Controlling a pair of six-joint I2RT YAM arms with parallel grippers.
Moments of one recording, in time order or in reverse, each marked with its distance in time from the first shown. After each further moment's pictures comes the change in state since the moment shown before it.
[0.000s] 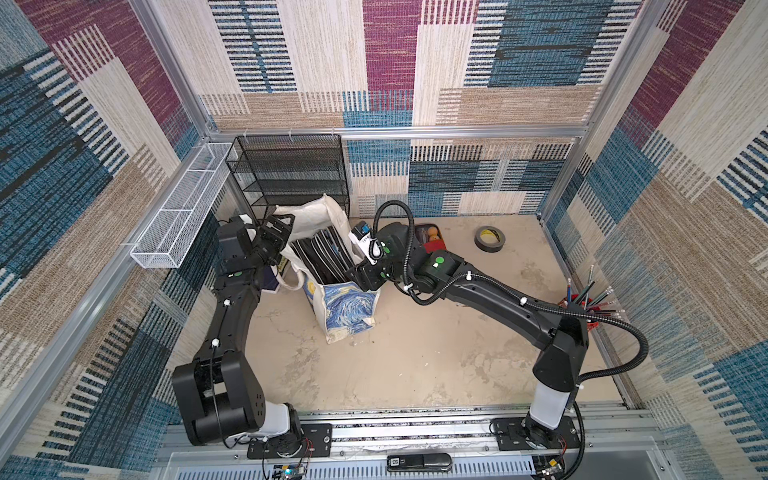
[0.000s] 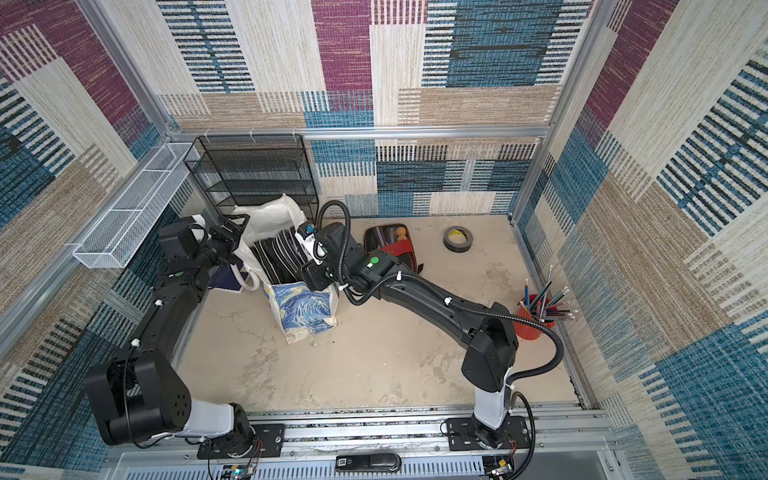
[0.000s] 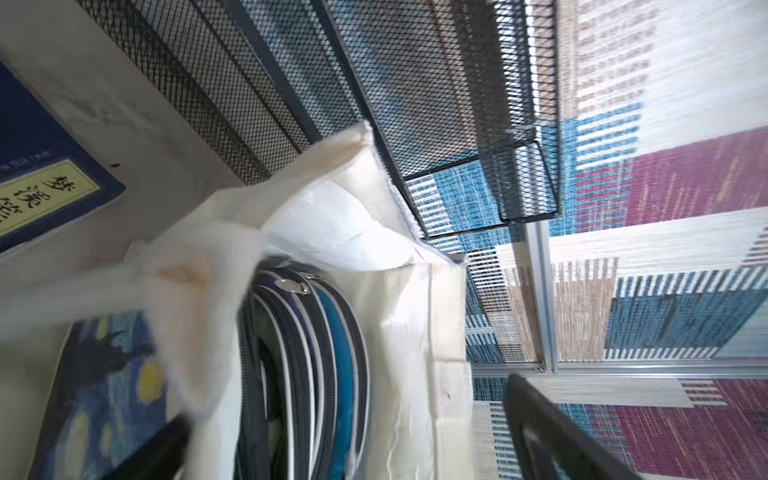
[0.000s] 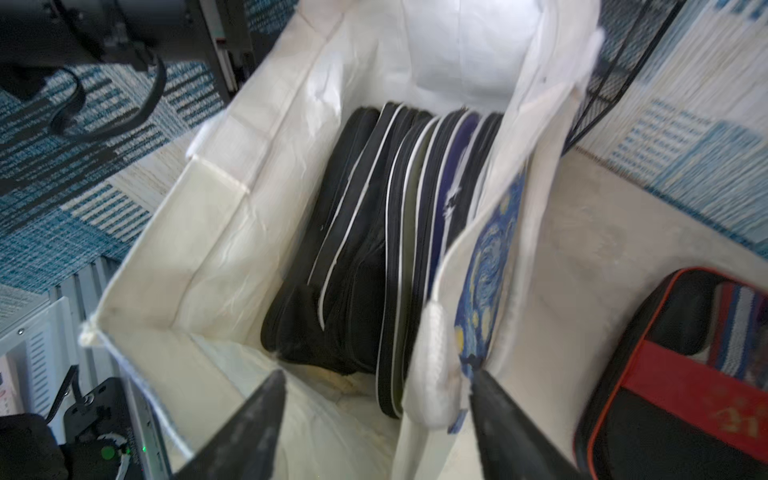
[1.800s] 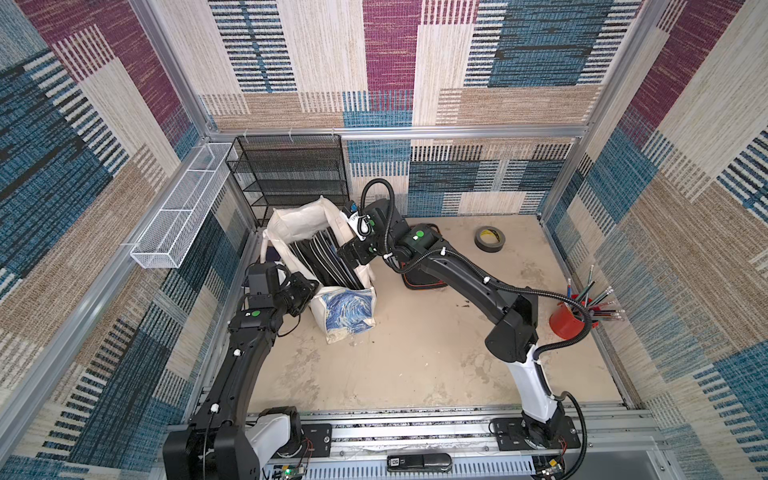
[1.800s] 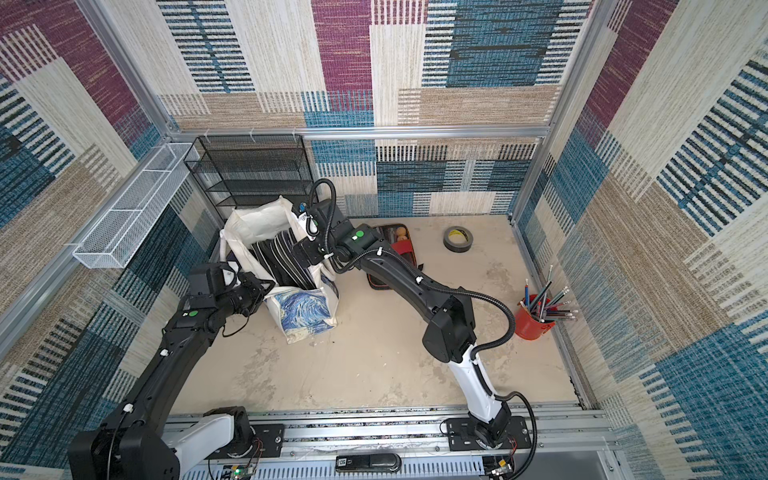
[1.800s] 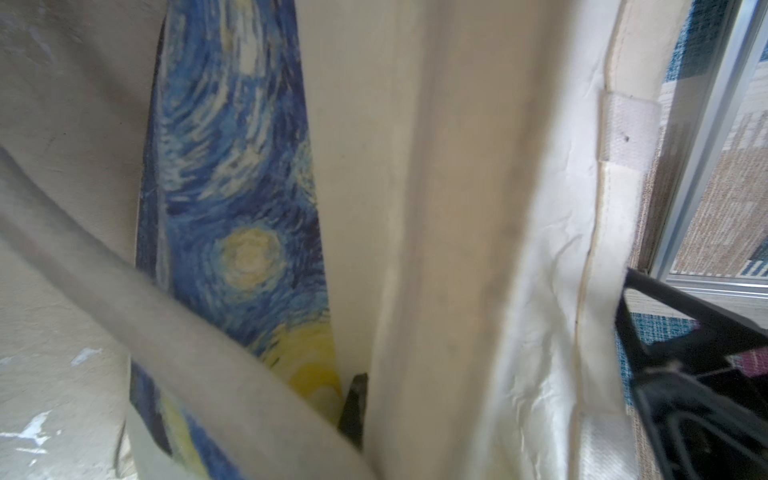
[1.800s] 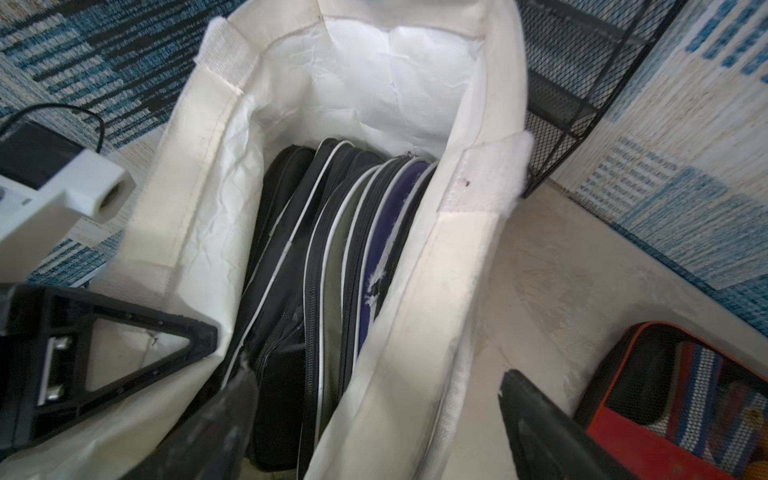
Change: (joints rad) left arm -0.178 -0.297 -0.327 -0.306 -0.087 0.076; right arm -0.085 0.370 0.475 -0.174 -0.074 -0.074
